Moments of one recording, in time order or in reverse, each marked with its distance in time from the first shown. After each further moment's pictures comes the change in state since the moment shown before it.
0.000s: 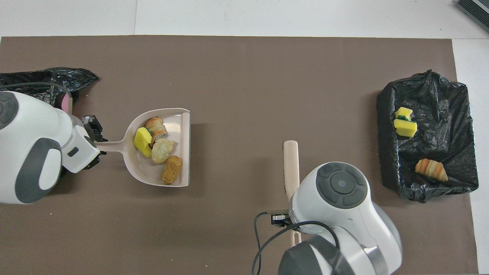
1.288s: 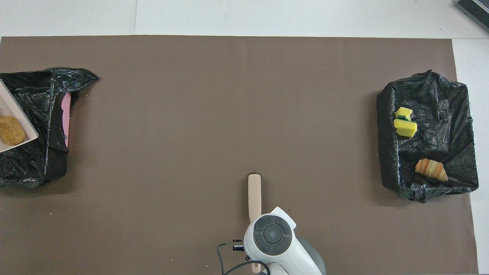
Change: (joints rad) left arm 0.627 0.131 0.019 0.304 0.036 0.141 0.176; right arm 0.236 0.102 0.010 -0.227 0.091 0.406 0.125
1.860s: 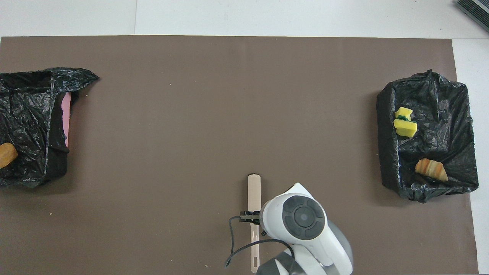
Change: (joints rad) left arm -0.001 0.059 -0.005 0.077 0.508 0.062 0.063; right arm -0.156 -0.063 -0.021 0.070 -0.102 0.025 -0.015
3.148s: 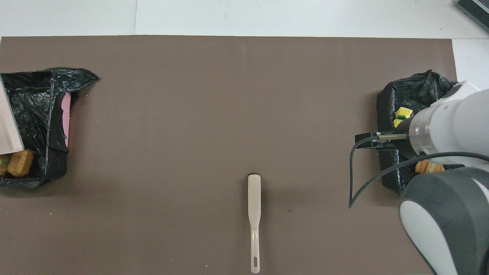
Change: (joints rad) left arm -0.174 -0.048 -0.067 0.137 -0.113 -0.399 -0.240; right arm -0.477 -0.023 -0.012 0.509 -0.201 -0.453 -0.458
